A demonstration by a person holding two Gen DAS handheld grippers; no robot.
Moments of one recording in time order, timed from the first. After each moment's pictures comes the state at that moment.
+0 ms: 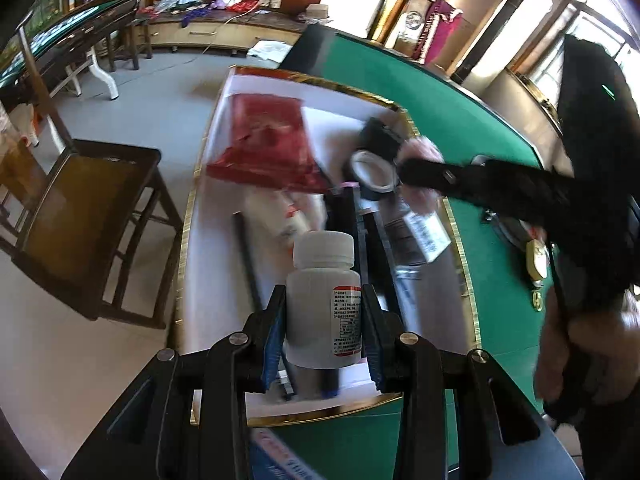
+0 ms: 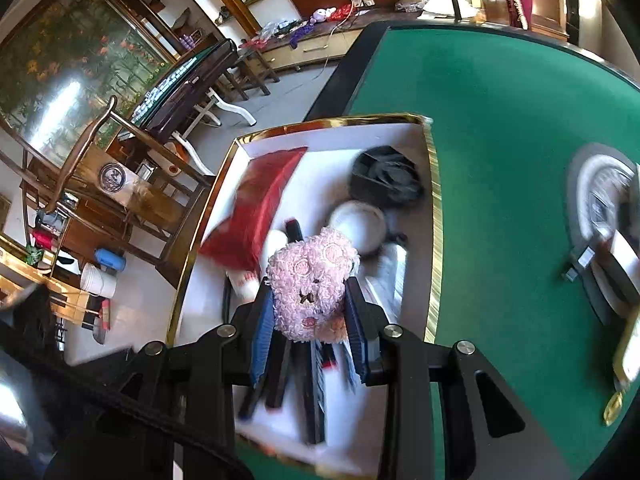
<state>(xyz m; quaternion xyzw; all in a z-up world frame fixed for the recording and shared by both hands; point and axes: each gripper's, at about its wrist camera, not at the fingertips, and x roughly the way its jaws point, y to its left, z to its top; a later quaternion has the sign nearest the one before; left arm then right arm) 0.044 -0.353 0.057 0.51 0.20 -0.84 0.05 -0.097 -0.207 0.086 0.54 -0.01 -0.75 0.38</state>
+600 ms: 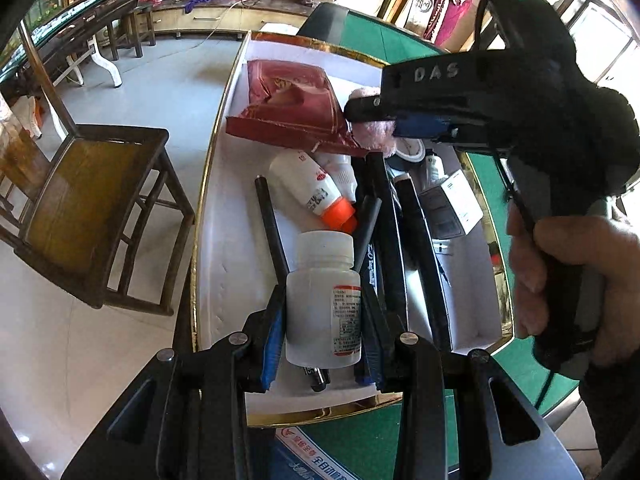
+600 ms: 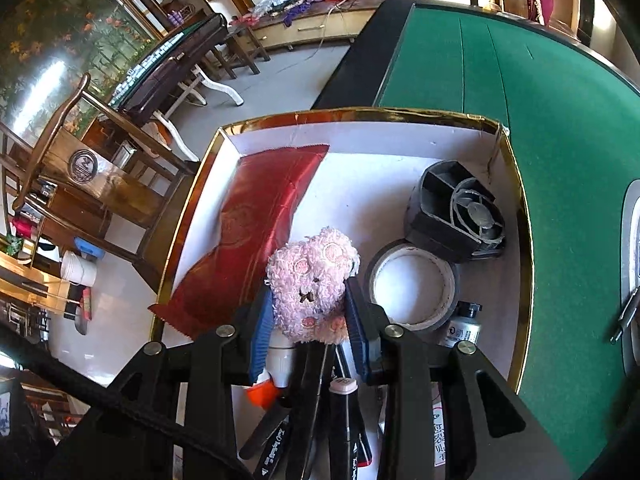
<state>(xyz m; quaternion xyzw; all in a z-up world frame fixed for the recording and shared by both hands) 0.045 -0.358 0.028 0.54 0.19 -0.82 0.05 -0.117 -0.264 0.055 0.56 0.03 -0.75 0.35</state>
